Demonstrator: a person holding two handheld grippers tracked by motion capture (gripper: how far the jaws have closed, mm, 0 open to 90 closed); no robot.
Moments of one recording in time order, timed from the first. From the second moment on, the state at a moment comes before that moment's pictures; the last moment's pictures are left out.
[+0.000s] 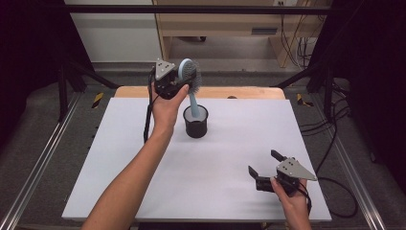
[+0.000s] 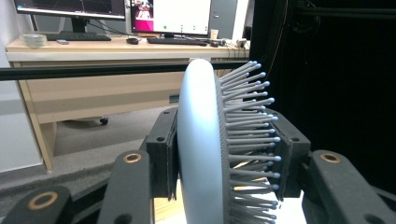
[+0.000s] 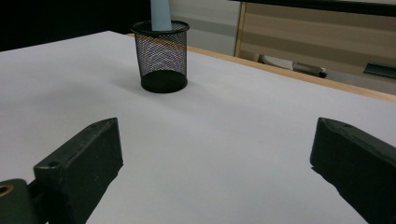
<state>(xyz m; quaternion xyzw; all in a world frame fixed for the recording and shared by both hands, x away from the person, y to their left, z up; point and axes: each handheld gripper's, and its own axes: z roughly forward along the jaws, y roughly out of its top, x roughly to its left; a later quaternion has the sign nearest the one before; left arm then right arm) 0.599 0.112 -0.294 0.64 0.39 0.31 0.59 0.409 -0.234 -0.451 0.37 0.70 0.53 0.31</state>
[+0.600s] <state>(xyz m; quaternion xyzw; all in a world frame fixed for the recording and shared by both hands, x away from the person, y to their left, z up) 0.599 0.107 -0.310 0.65 0.38 0.31 0.58 0.410 -0.232 -0.452 0.37 0.70 0.53 0.30</state>
